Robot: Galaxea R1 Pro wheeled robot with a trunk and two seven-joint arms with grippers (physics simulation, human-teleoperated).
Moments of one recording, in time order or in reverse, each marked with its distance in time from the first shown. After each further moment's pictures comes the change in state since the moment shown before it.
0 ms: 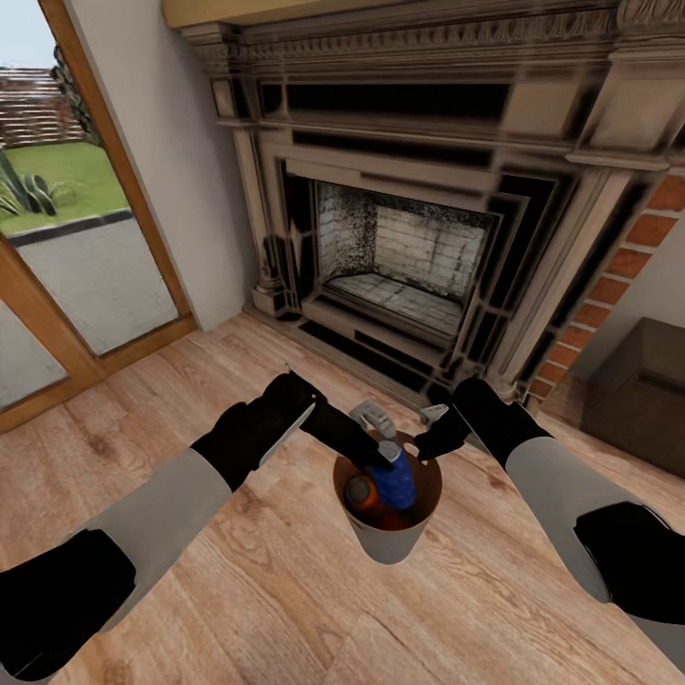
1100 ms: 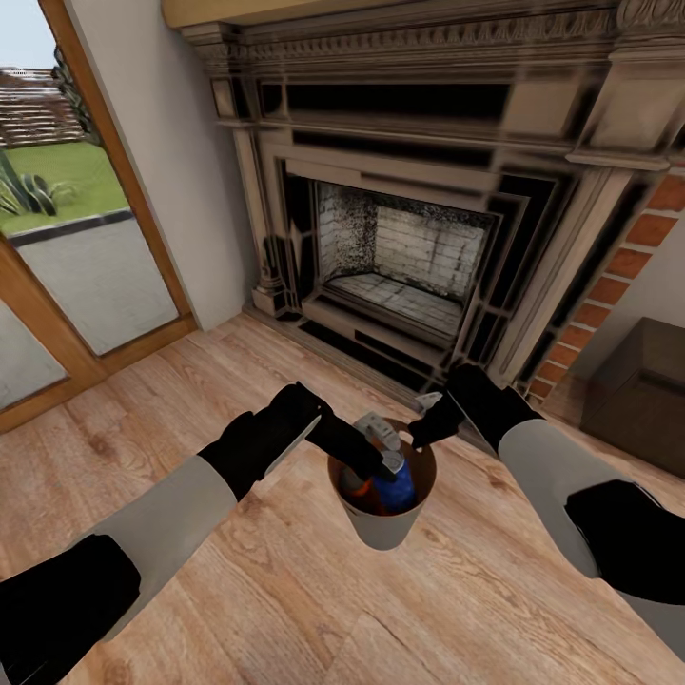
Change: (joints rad) left arm 0.020 -0.016 -0.033 0.031 -0.009 -0.053 0.017; right arm -0.071 0.030 0.002 0.057 0.005 0.000 0.000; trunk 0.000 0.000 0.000
